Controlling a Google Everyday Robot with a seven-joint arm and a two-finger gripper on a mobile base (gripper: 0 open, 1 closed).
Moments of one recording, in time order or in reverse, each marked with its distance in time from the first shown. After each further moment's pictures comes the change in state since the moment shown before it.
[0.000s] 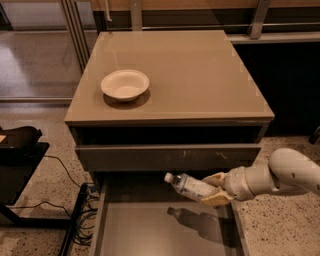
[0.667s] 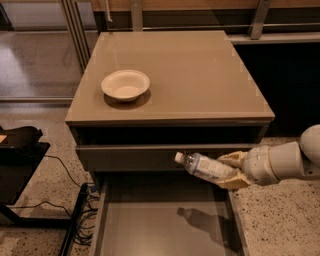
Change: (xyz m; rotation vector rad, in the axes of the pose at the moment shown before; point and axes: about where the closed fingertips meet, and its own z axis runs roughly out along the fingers) arm -0.067 0.003 -0.093 0.143 0.045 -0.130
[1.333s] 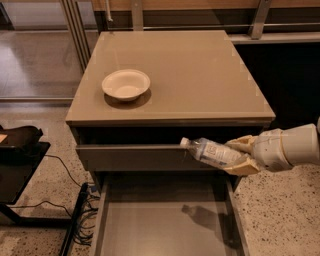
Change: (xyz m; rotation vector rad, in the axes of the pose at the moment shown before) arm -0.033 -0.018 -0.049 0.080 0.031 -0.055
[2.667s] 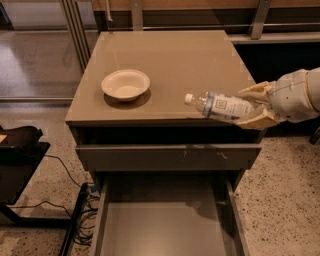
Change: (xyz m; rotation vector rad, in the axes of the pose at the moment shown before) arm -0.091 -0.061 -0.087 0.120 0.037 -0.219
